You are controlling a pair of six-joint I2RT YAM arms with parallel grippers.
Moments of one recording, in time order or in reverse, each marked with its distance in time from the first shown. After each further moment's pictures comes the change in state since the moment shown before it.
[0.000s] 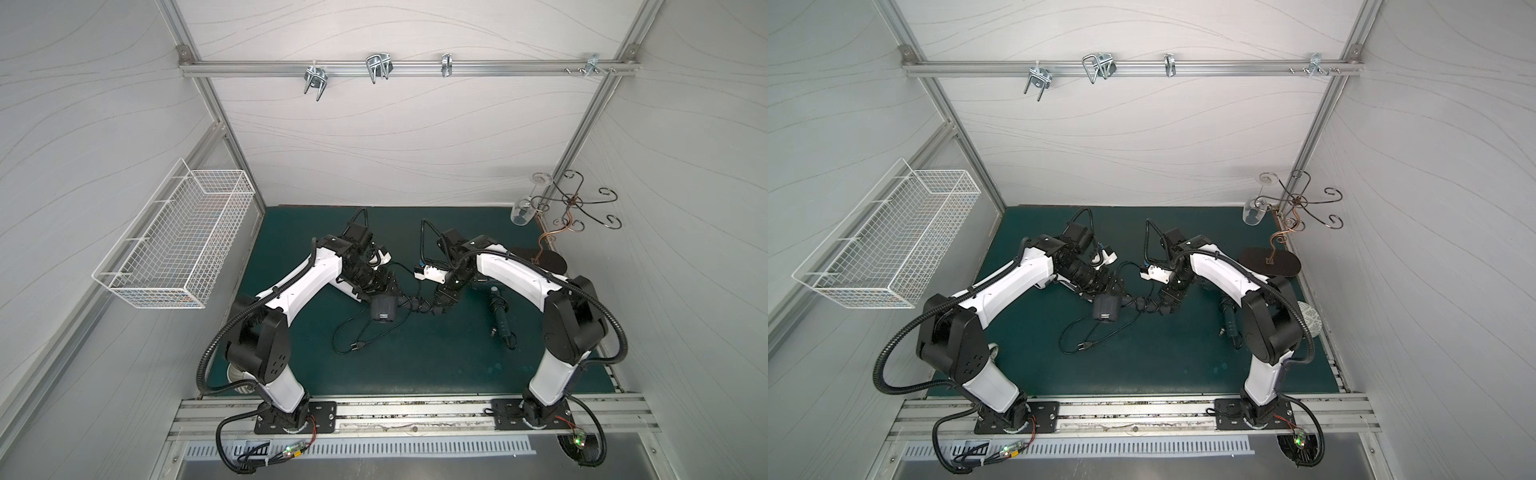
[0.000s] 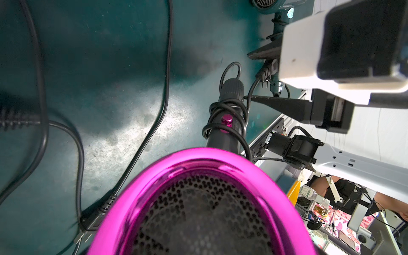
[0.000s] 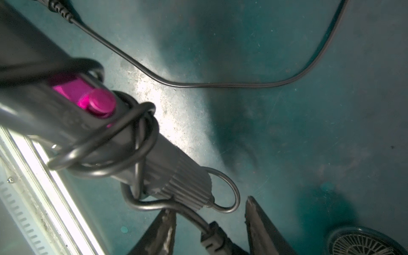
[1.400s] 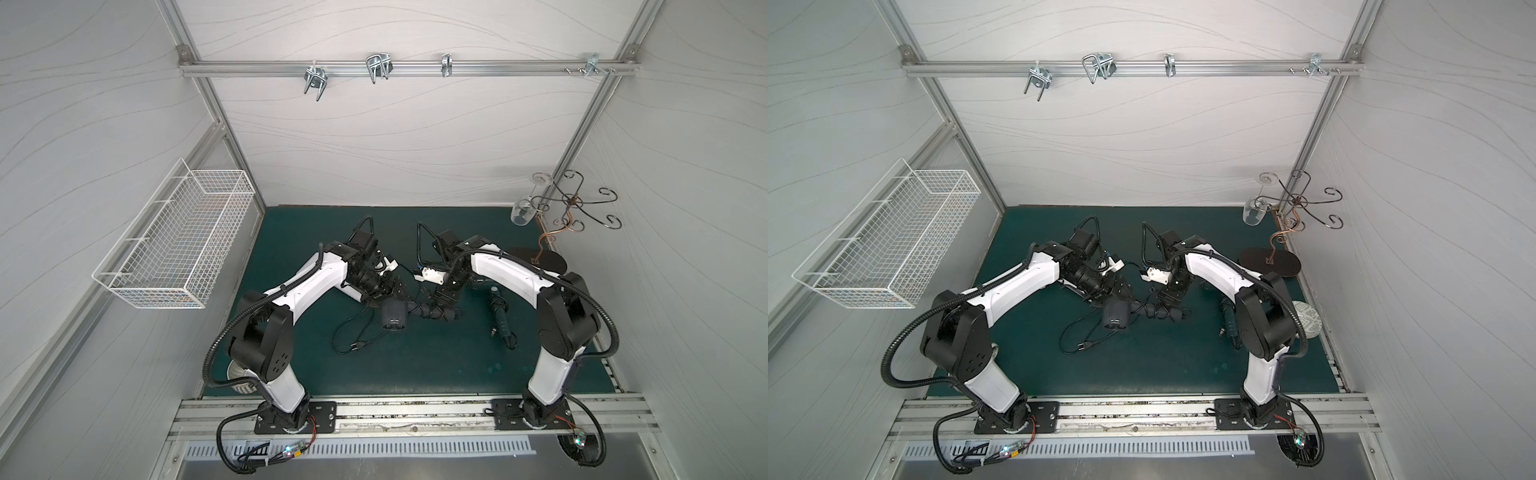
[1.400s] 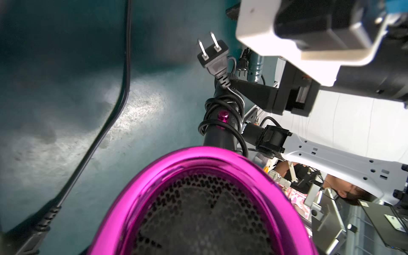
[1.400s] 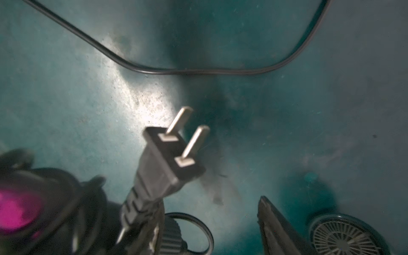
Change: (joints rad) left arm -0.029 0.019 -0.075 0.092 0.162 -0.135; right arm 0.017 0.041 0.003 0.003 0.115 0.000
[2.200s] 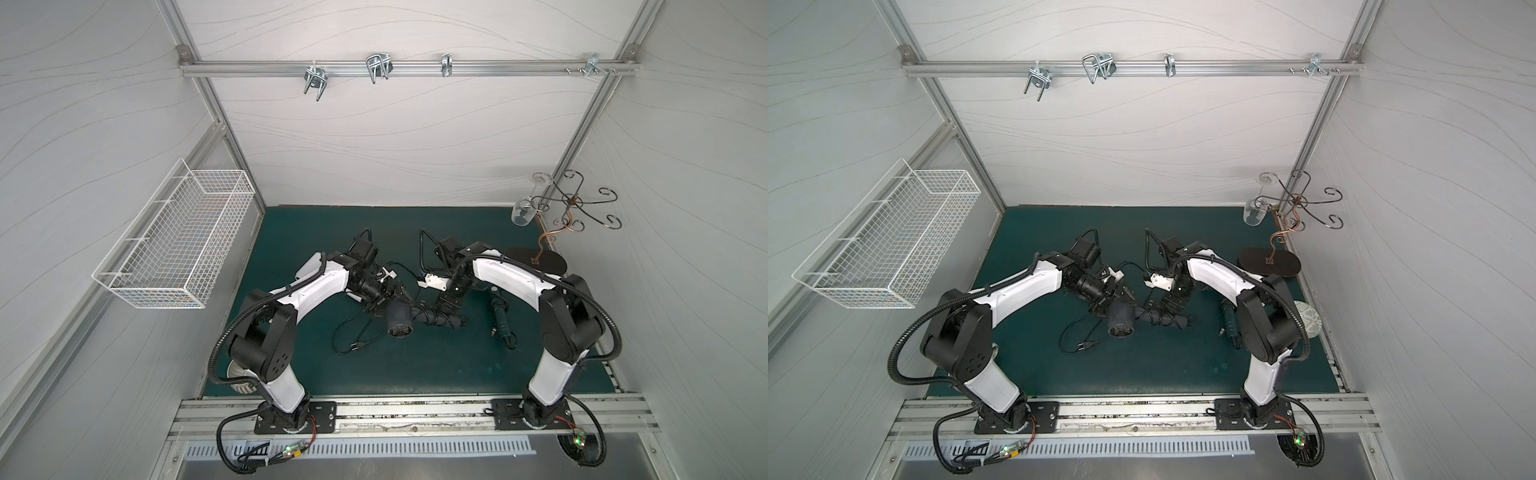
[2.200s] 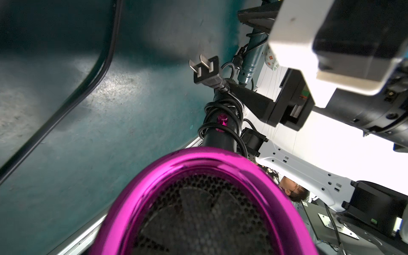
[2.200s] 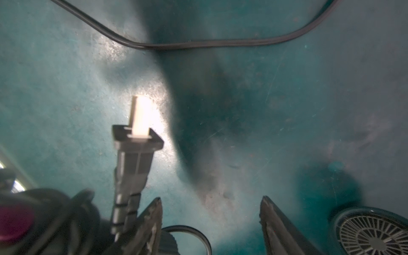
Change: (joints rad) left arm 0.011 -0.001 -0.123 0.153 0.123 -0.245; right arm -0.002 -0.031 -0.074 0.019 0.008 0.029
